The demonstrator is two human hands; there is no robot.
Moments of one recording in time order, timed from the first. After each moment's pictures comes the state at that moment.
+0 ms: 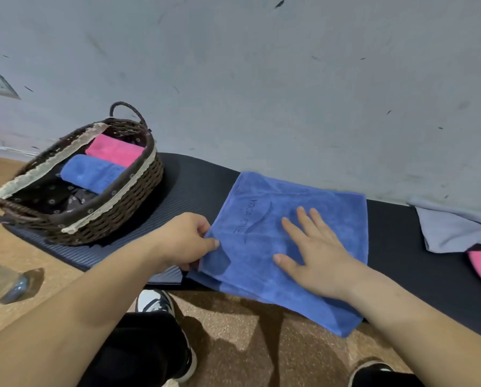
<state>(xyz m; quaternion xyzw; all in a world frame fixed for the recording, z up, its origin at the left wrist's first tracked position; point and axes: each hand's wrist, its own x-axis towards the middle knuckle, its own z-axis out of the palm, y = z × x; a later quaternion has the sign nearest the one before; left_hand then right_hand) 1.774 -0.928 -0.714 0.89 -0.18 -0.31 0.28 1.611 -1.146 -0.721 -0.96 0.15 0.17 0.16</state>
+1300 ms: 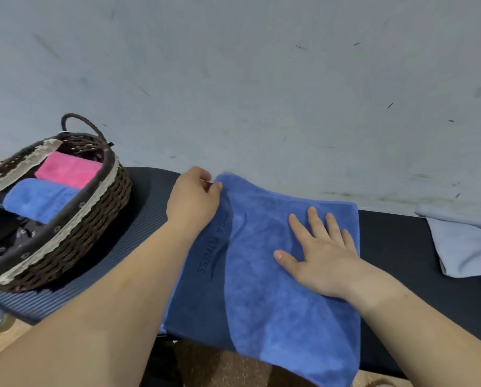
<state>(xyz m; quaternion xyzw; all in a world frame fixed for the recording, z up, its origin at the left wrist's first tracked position) 1.852 -1.051 -0.750 0.92 -0.15 -0.05 0.36 1.649 -1.204 -0.738 -0.92 0.26 0.23 0.18</state>
